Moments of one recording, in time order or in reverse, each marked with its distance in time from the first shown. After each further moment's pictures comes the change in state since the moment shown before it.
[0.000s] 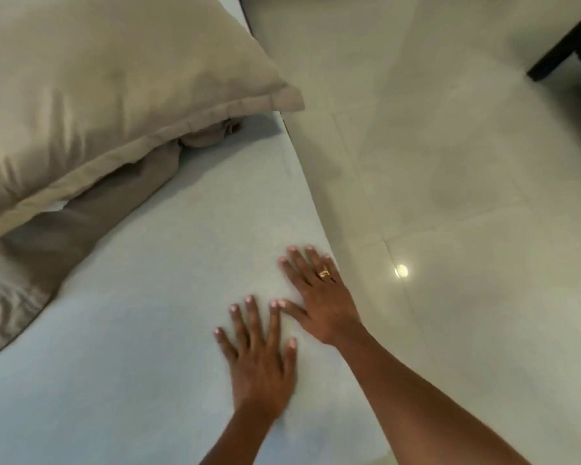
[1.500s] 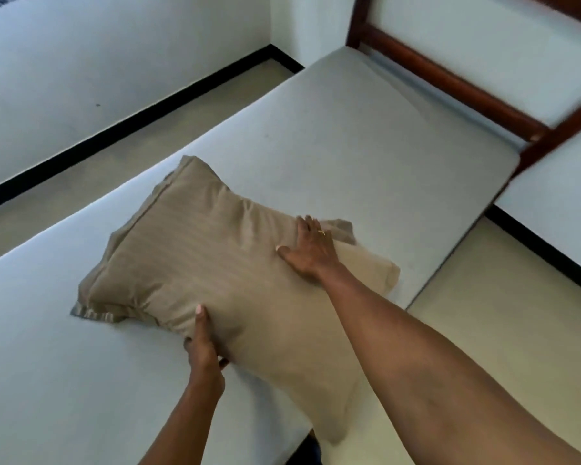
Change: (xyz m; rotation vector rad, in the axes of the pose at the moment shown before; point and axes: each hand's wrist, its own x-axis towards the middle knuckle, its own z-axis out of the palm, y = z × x) left_hand 0.355 -0.071 -0.324 -1.976 1.103 -1.694; right_hand 0.623 -0.159 -0.334 -0.049 -0.484 -0.599
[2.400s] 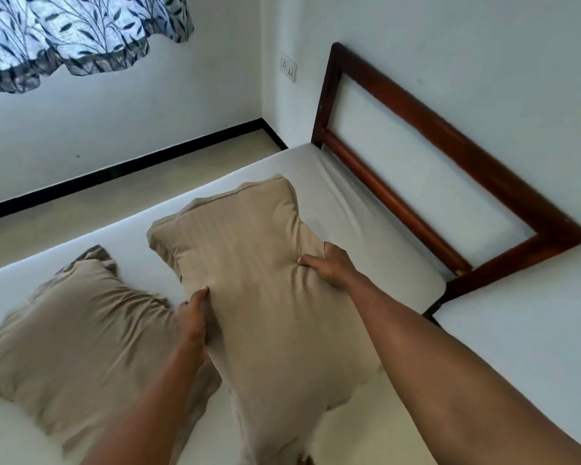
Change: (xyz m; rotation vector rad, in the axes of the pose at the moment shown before) left_hand -0.117 0.106 0.432 0.094 -0.002 0.238; right_hand 0.163 0.255 -0.377 0.344 -0.101 0.077
